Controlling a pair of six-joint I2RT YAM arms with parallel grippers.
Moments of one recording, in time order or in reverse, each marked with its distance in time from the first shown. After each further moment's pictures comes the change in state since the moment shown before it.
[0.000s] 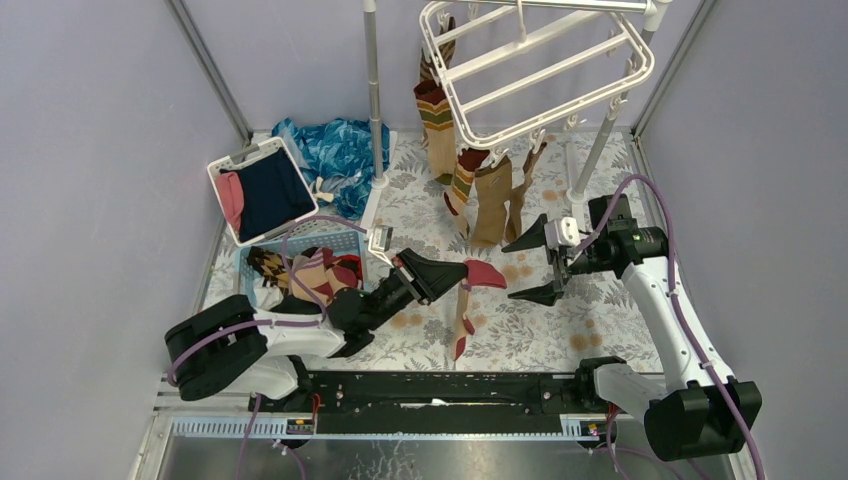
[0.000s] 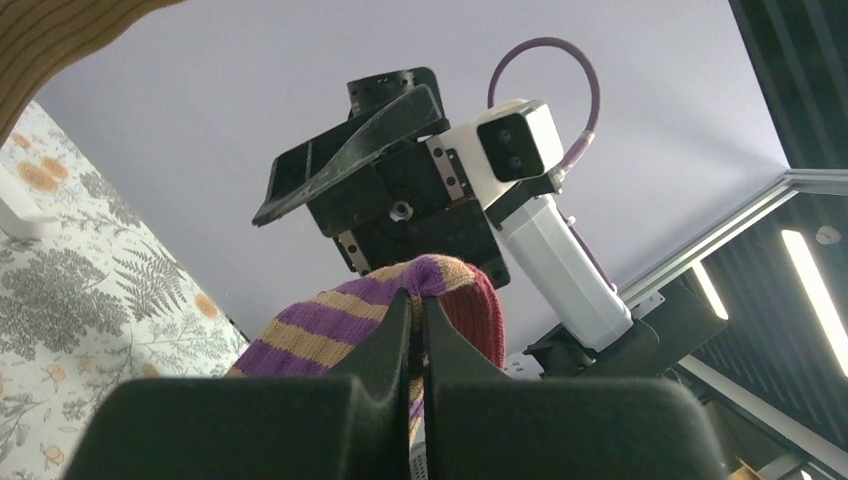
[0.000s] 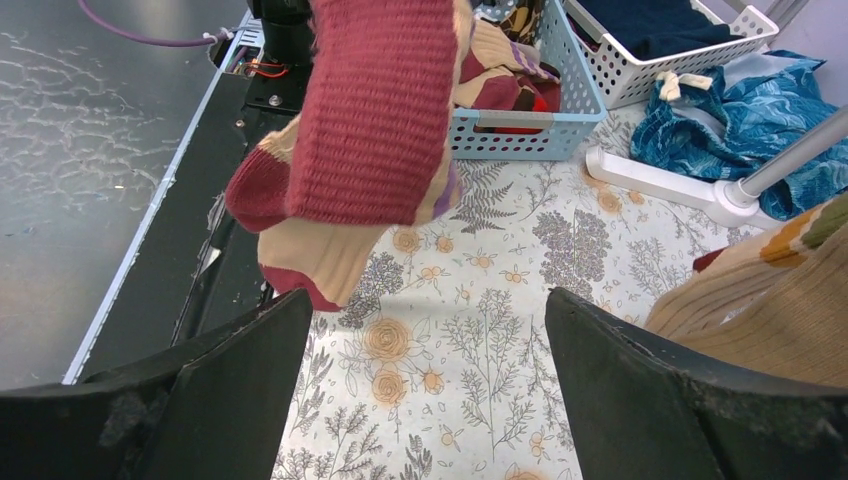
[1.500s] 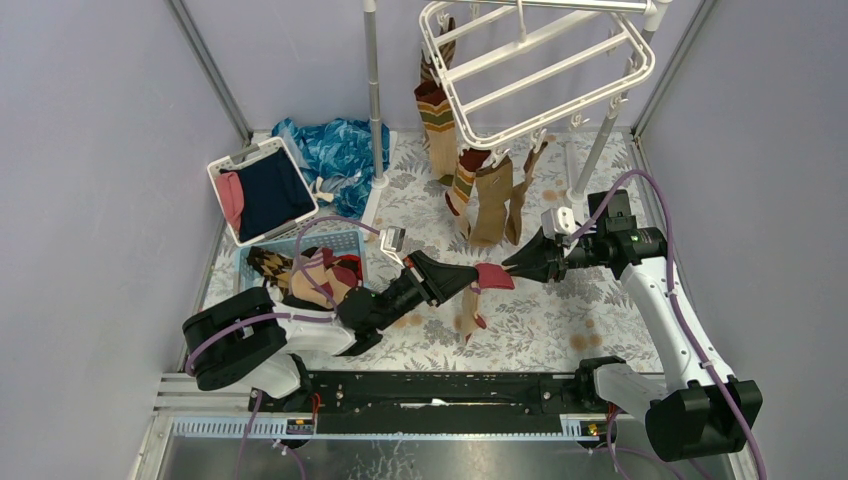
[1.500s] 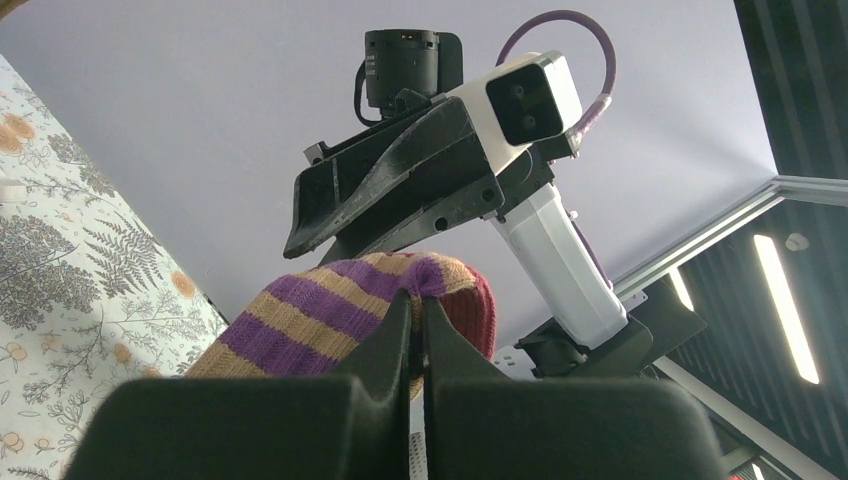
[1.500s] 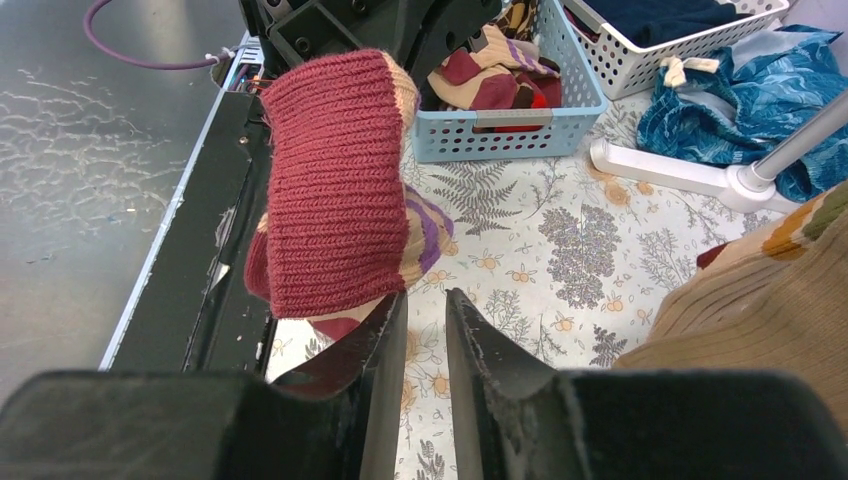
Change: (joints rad) left arm -0.023 0.110 0.036 0.045 0.005 -0.069; right arm 0.016 0.000 -0.007 0.156 0.007 0.218
